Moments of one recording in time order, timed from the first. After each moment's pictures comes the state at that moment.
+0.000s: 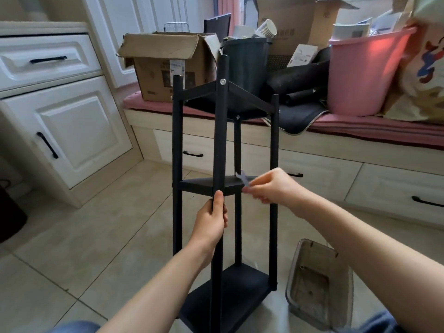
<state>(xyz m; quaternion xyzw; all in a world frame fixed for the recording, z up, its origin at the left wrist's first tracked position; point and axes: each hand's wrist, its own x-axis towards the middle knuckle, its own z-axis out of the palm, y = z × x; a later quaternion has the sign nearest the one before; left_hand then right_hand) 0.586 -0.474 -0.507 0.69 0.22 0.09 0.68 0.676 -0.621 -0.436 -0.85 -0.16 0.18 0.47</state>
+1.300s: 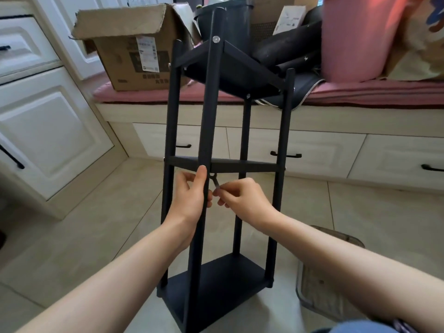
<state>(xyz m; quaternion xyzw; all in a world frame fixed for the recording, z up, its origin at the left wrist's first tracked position) 0.649 -0.430 -0.515 0.71 0.18 0.13 0.67 0.685 -0.571 -0.515 -0.82 -0.20 0.09 0.53</state>
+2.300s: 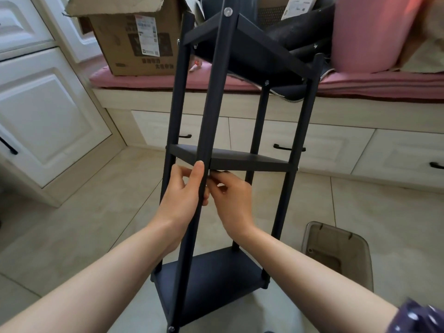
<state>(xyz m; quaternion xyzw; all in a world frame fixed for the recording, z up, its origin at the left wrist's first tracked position) 0.630 -0.422 -0.511 0.75 0.12 0.12 0.64 0.674 -0.522 -0.547 -0.76 -0.16 -0.09 0.62</state>
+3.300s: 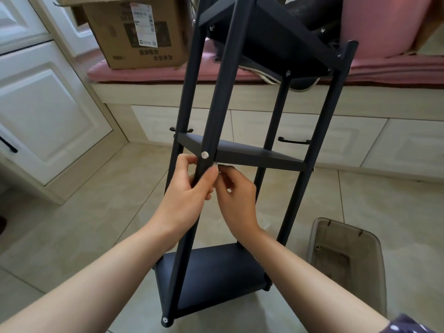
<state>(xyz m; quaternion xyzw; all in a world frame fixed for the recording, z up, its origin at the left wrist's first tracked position) 0.634 -0.425 -0.510 0.78 0.05 0.12 0.61 0.688 -0.519 -0.574 -0.72 -0.15 -0.13 0.67</state>
